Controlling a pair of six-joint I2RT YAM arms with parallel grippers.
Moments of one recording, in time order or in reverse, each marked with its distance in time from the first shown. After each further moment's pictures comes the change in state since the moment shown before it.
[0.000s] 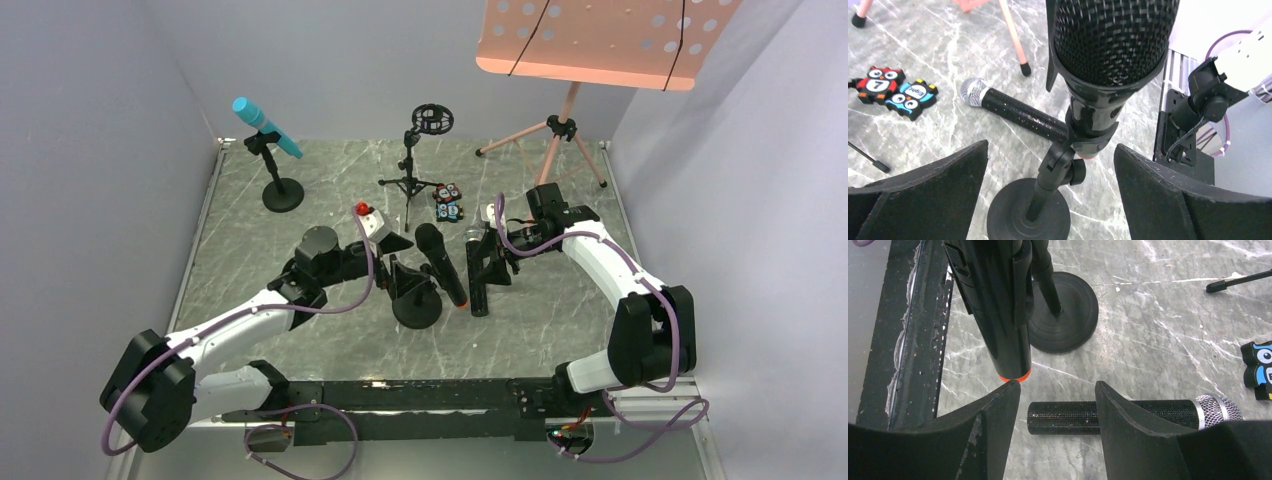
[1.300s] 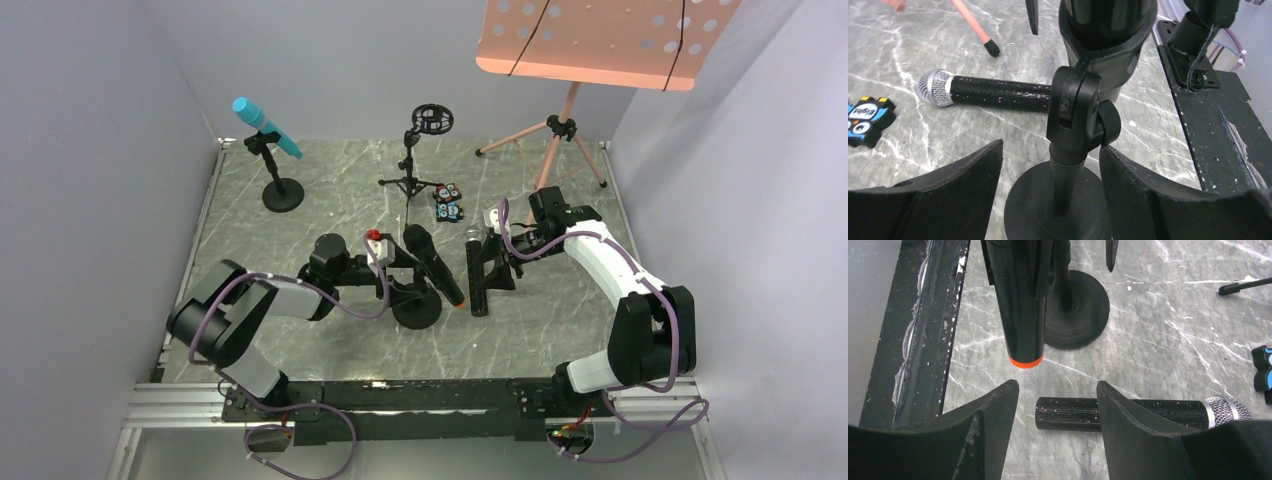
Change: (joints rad) left arm 0.107 0.426 -0.130 0.533 0.396 0.236; right arm -0.017 0.000 0.000 -0.095 -0.020 -0.115
